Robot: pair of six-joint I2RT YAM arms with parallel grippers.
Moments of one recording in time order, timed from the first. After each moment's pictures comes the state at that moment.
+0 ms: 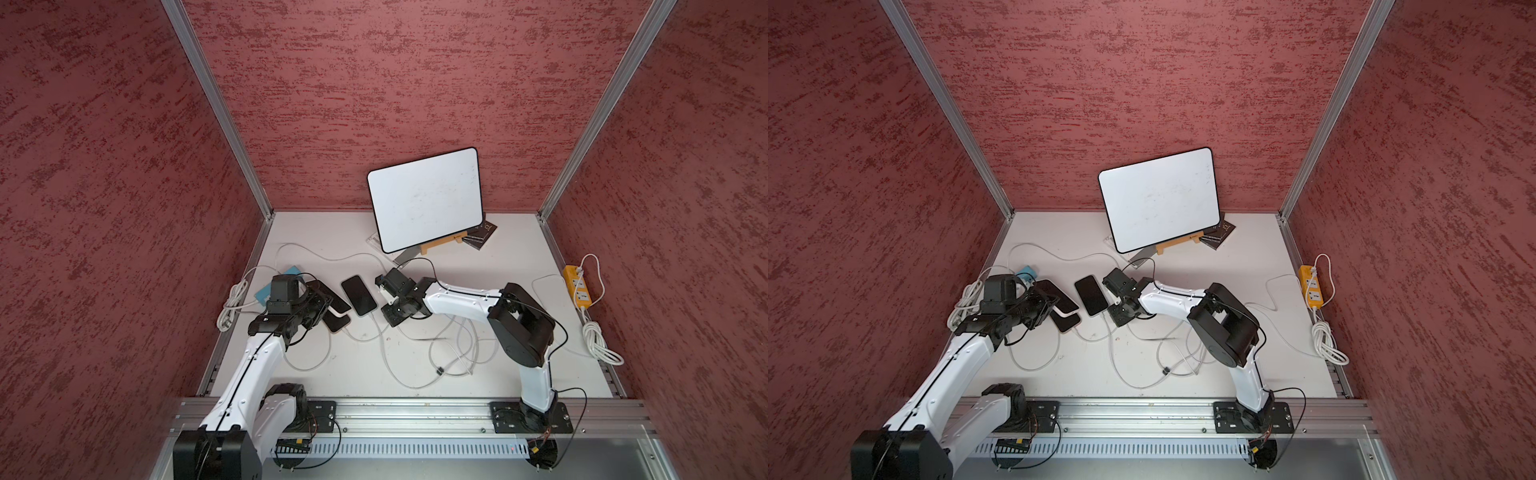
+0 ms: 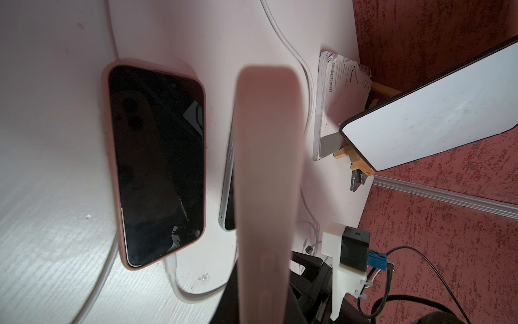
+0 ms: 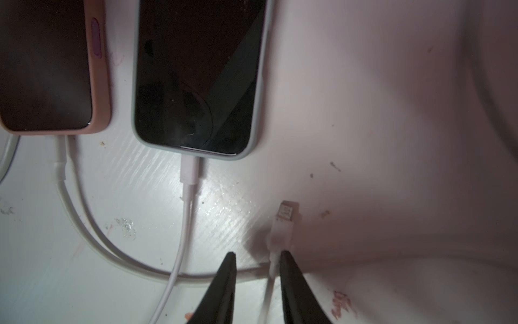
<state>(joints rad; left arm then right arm) 0.01 0.94 0.58 -0.45 0.39 -1.01 0.88 2.00 1.36 -0.50 -0.11 0.28</state>
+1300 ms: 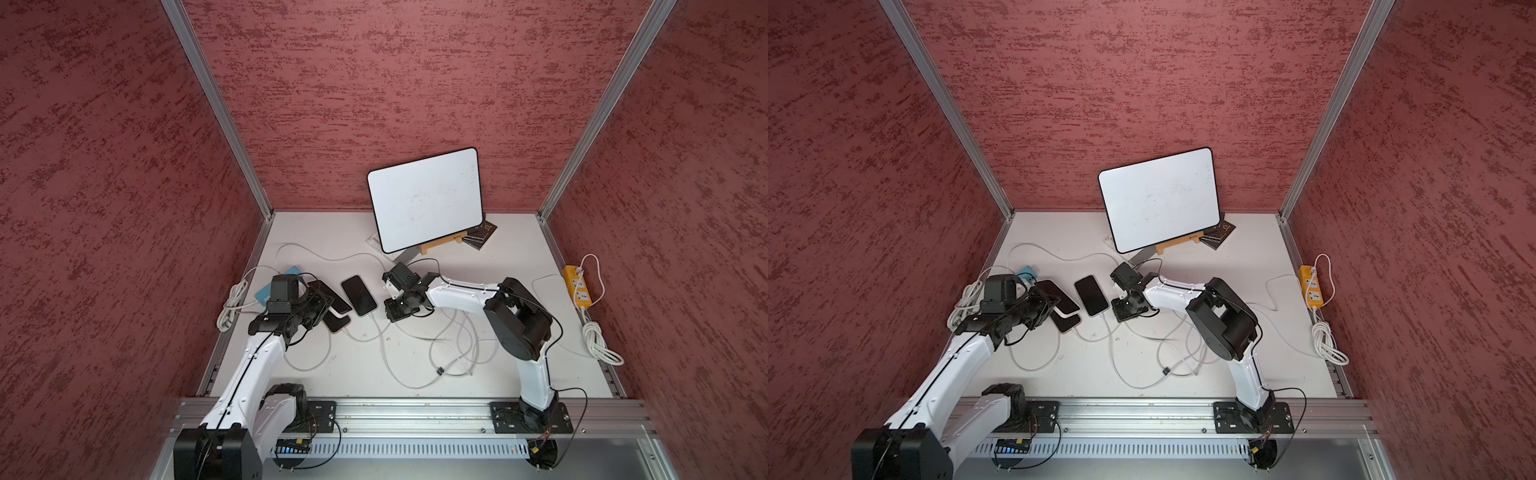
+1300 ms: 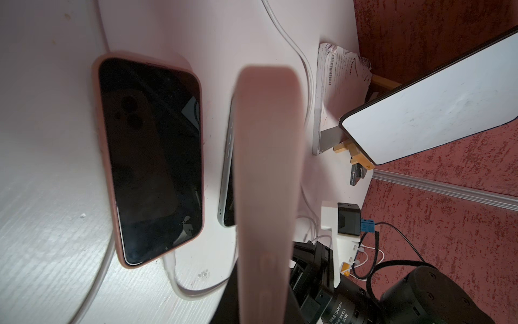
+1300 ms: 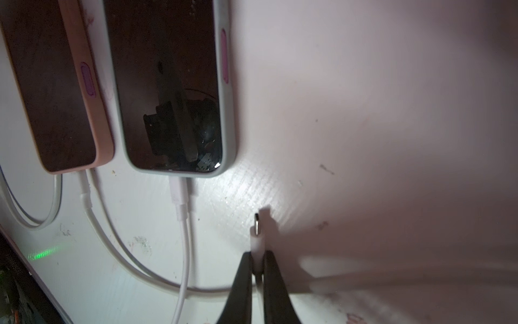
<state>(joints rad) 0.01 0.94 0.58 -0.45 0.42 -0.99 0.82 2.04 1.37 -0.47 -0.27 0.41</state>
